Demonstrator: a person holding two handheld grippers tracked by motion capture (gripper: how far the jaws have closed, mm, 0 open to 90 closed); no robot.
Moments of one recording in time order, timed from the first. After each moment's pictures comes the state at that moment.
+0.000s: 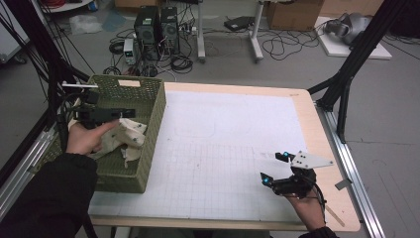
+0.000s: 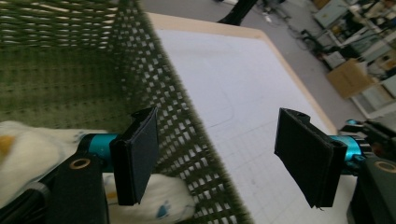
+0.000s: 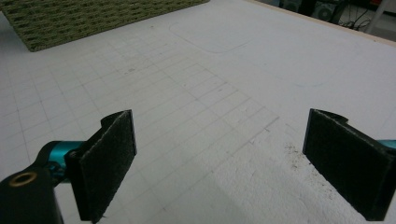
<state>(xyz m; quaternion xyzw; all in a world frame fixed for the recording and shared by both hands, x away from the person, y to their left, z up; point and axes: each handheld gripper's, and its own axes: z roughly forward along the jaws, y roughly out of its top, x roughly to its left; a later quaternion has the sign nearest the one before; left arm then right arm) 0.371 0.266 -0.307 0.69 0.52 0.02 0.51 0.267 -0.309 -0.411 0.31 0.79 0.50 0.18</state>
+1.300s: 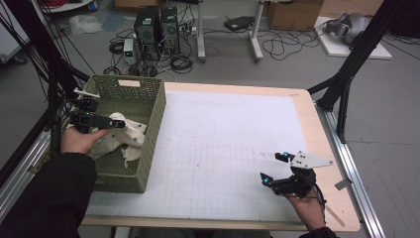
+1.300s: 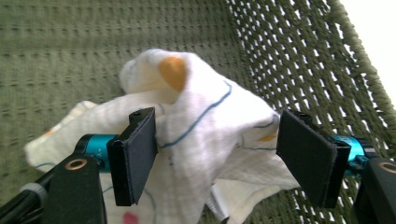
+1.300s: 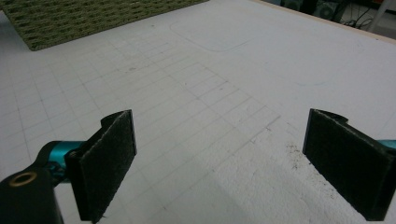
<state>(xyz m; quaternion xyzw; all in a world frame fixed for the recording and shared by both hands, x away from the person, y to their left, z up) 0.387 0.285 -0.343 0.72 0.59 0.09 0.35 0.267 -0.309 -0.412 0.31 0.79 0.50 0.18</state>
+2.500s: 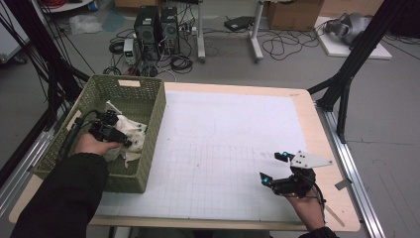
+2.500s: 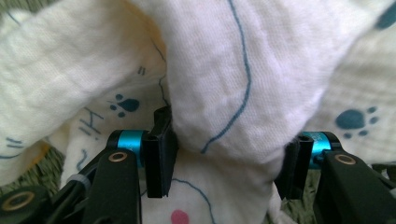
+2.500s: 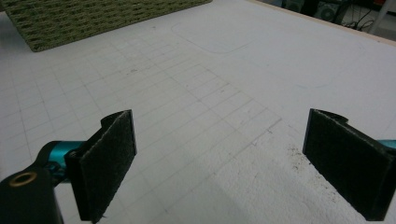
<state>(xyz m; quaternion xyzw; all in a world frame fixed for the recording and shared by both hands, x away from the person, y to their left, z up) 0.404 0.260 -0.397 0.78 0.60 0.03 0.17 0.268 -0.308 -0.411 0.31 0.79 0.50 0.18</state>
